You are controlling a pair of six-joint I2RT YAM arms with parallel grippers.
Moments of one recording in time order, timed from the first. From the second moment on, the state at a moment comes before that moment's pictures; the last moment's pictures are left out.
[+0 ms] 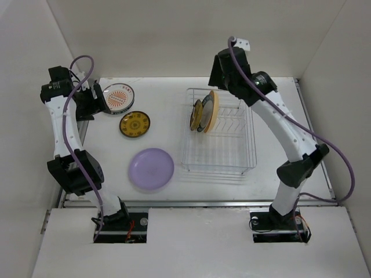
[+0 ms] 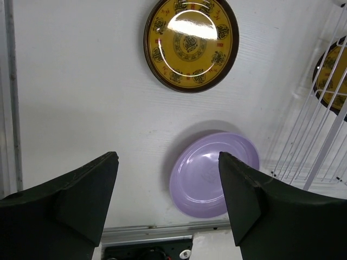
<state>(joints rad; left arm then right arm) 0.35 1.66 1.80 -1.20 0.34 0.00 0.64 1.78 2.20 -0.88 0.46 0.52</state>
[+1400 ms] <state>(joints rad) 0.33 1.65 1.75 -1.24 0.33 0.06 0.58 2.02 2.05 -0.97 0.65 0.52</state>
